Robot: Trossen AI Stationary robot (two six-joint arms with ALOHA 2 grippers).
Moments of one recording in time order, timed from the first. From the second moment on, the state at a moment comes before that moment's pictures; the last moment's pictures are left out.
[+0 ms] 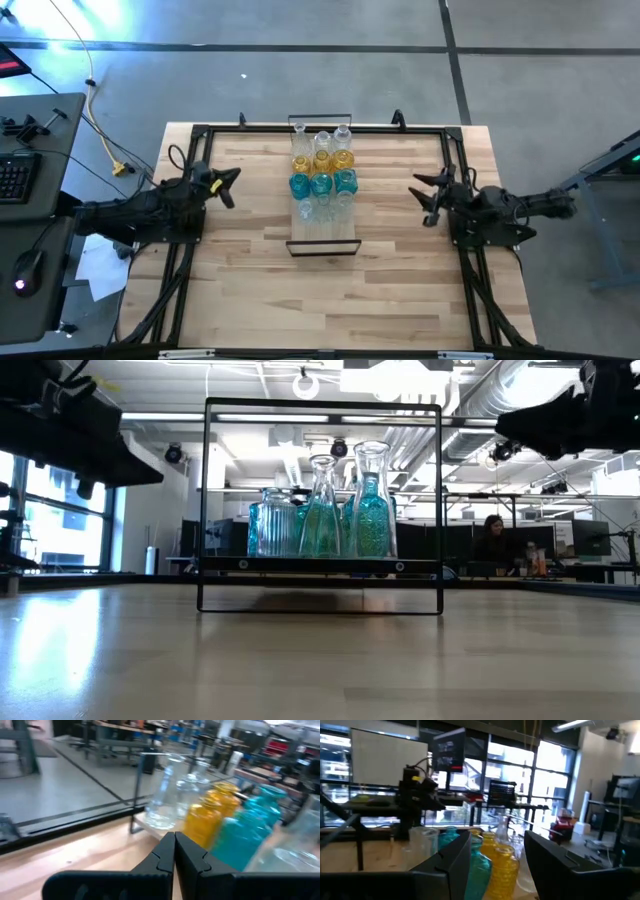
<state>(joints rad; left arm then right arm) 0.10 0.01 0.10 -0.24 -0.60 -0.31 0.17 0.00 0.01 0.25 0.53 -0.24</state>
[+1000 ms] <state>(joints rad) 0.18 0.02 0.10 -0.24 -0.59 -0.31 0.08 0.01 0.01 0.16 0.47 -0.05</state>
